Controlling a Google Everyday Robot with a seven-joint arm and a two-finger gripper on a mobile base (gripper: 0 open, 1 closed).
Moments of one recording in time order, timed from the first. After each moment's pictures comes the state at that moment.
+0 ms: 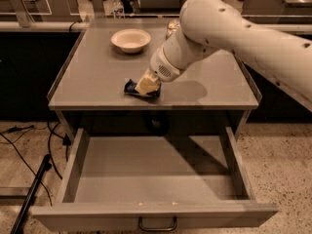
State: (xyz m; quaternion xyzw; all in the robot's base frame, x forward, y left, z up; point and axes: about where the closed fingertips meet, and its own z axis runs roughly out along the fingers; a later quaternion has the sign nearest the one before) arm 0.611 0.020 0.843 -0.55 0.77 0.16 0.29
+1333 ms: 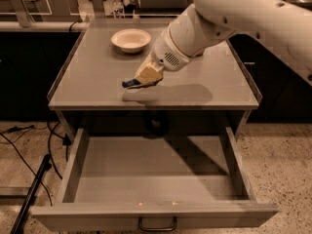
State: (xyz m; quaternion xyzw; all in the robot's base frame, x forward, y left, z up) arm 0.578 0.020 0.903 -0.59 0.73 0.16 0.31
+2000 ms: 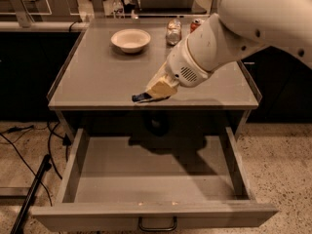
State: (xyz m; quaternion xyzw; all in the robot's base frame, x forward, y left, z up) arm 0.523 -0.008 0.908 -0.57 0.74 0.16 0.31
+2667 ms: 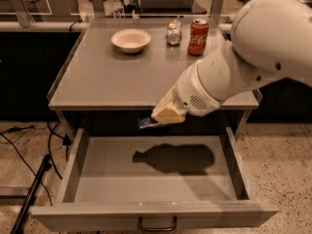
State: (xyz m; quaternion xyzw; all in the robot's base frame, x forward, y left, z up) arm 0.467 -0.023 0.884 -0.55 0.77 0.17 0.29
